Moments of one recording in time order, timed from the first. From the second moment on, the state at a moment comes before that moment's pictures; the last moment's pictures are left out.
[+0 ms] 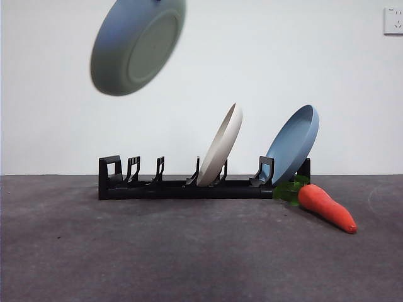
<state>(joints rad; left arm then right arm) -0.66 1.35 1.46 -0.78 0.04 0.19 0.10 0.80 1.01 -0.98 -0.57 -0.15</state>
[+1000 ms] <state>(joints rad) -0.99 1.82 1.16 -0.45 -0.36 0.43 0.10 0.80 1.01 -0.98 -0.57 -0.14</state>
